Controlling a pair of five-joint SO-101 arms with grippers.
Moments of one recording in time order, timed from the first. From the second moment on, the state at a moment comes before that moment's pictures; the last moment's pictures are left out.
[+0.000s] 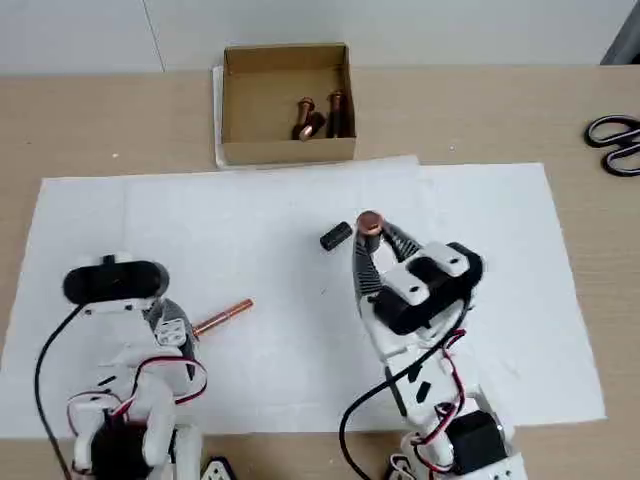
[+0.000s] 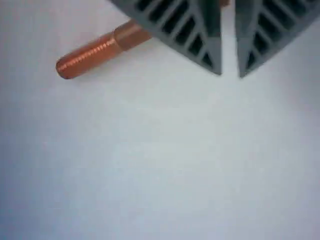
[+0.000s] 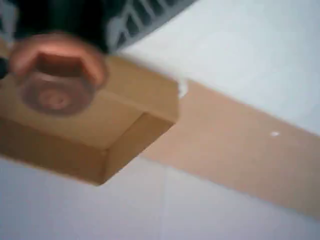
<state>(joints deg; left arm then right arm) -7.3 -103.5 81.2 75.5 9.6 -22.3 -102.0 82.3 29.3 1.7</state>
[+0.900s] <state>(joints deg) -7.4 -103.5 91.3 69.7 9.5 -15.7 -12.6 15.0 19.5 -12.0</state>
